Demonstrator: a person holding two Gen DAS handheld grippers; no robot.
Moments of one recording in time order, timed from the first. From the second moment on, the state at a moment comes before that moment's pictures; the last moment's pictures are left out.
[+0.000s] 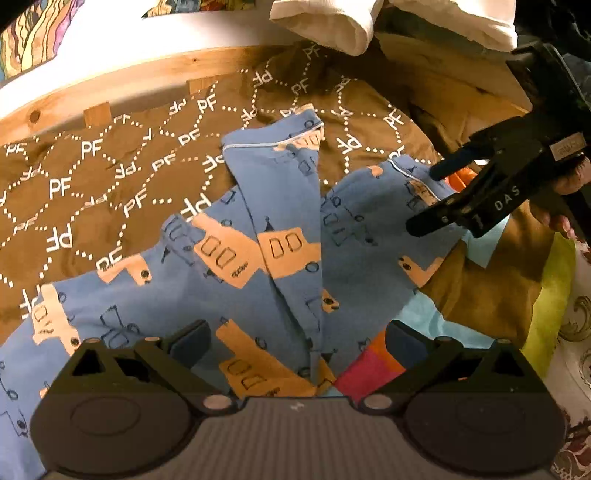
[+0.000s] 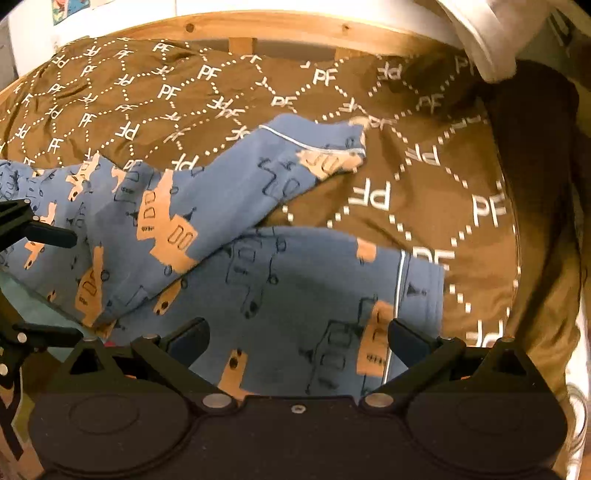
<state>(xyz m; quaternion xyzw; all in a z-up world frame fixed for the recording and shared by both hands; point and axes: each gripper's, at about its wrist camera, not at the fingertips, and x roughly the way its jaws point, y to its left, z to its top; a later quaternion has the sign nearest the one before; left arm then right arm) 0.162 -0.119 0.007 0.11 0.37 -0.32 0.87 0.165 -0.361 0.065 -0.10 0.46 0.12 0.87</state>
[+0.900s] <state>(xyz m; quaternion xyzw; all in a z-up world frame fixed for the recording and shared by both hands) 0.152 -0.122 -0.003 0.08 0.32 -0.33 0.89 0.217 -0.318 0.081 -0.22 0.33 0.15 0.91</state>
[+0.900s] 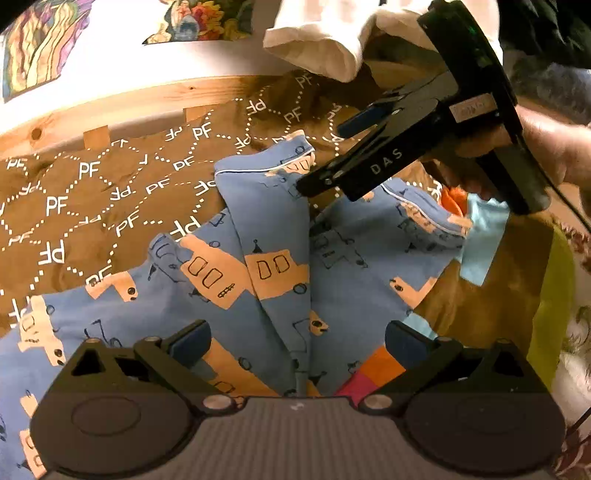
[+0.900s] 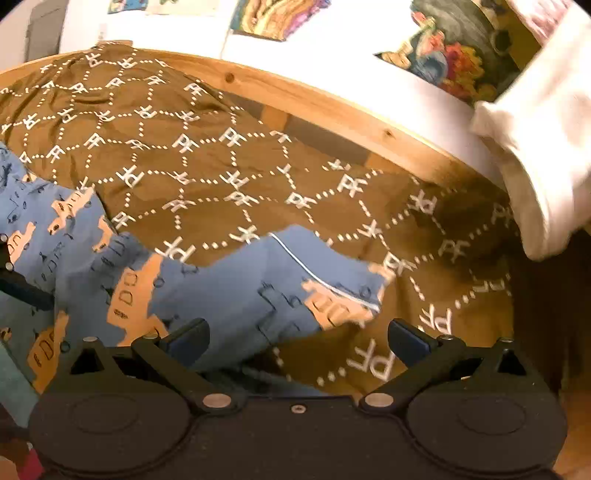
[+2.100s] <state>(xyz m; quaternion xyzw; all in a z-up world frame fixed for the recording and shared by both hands) 0.184 -0.115 -0.029 -0.04 0.42 -0.28 0.86 0.320 -0.267 0.048 -0.14 0.39 0.15 0.90</state>
